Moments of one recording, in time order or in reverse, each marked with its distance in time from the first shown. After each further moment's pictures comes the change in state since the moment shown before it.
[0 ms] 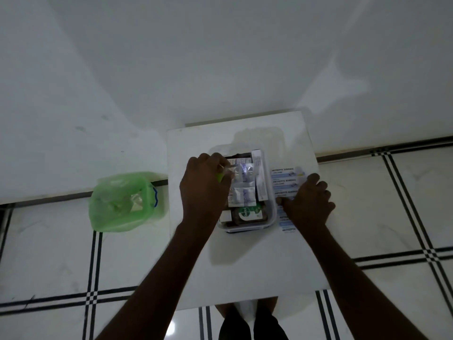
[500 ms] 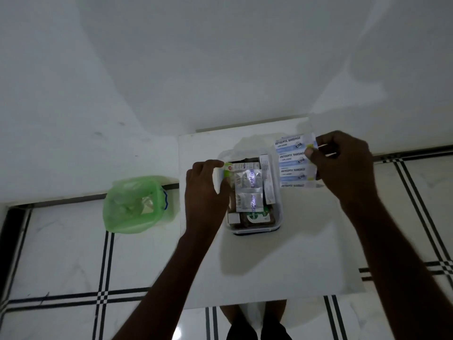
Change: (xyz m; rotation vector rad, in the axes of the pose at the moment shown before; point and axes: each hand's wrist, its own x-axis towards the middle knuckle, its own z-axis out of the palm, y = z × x) left_hand -0.016 -0.016 -0.005 -0.191 0.086 -0.031; right_hand 0.007 -0.036 -0.110 0.617 0.174 -0.350
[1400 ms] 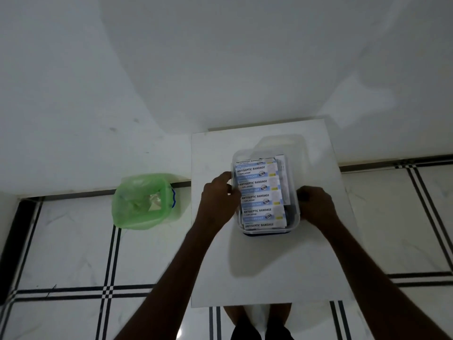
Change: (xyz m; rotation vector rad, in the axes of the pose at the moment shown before) left_hand 0.002 -0.014 -0.004 -0.133 -0.400 -0.310; right_hand -0.033 0.078 0.074 -0.289 -0.507 0.246
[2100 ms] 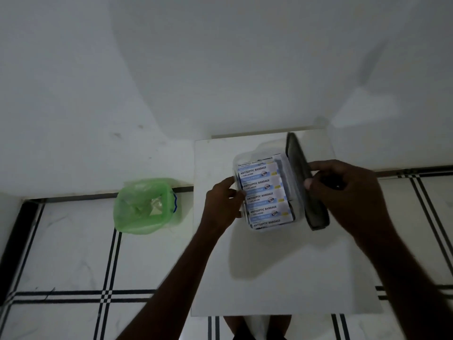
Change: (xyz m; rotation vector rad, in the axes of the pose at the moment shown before) left_hand 0.015 -0.006 0.005 -0.317 -0.033 -0.070; right_hand -0.066 -0.070 -0.081 0.328 0.298 -0.377
